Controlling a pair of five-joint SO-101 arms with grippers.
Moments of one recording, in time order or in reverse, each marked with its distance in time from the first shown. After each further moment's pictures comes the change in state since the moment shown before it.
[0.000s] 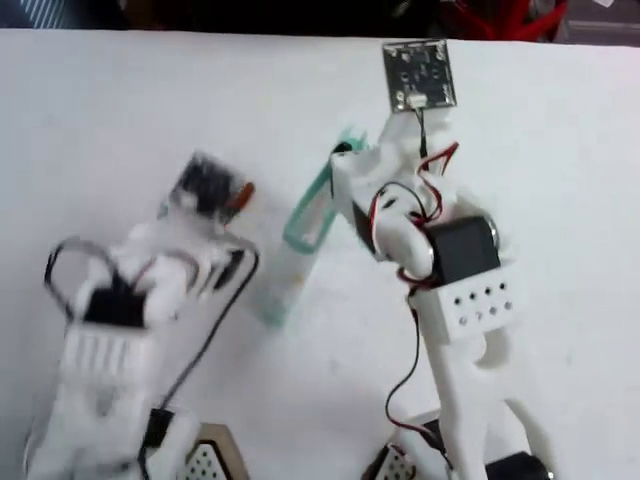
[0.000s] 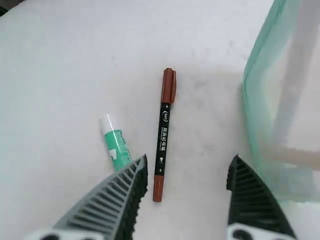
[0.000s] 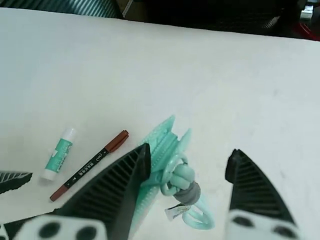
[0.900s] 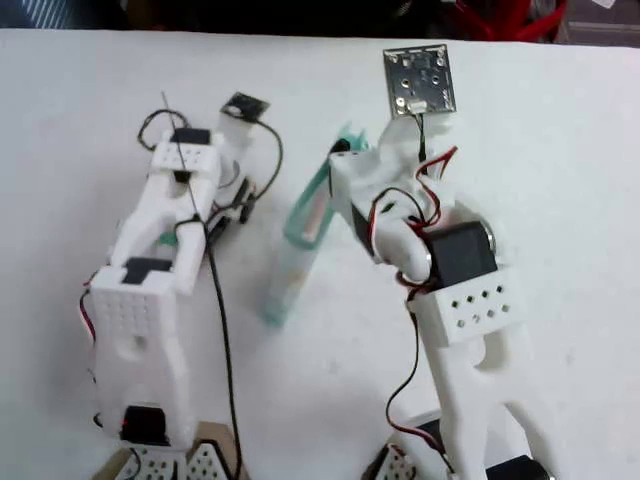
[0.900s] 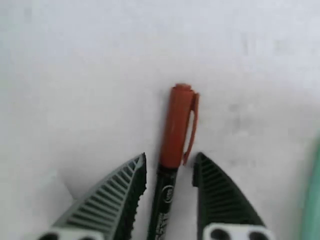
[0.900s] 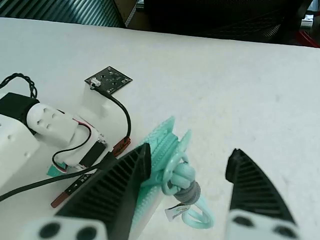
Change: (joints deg) left arm -3.9 83.9 -65.3 12.6 5.2; right arm 0.0 -0.3 2.0 -2.5 0.0
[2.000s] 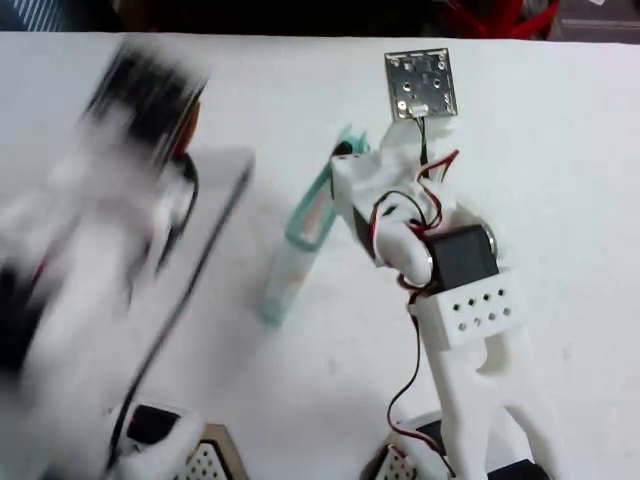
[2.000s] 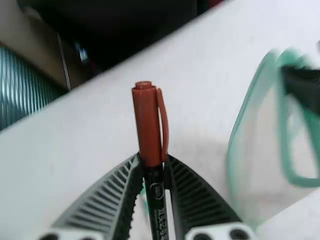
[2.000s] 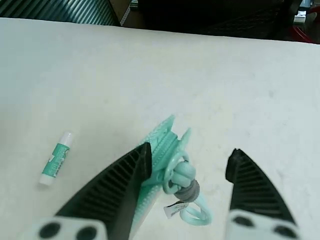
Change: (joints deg) left arm 10.5 -79.0 -0.8 25.4 1.9; right arm 0.0 -0.1 1.3 -0.1 0.0
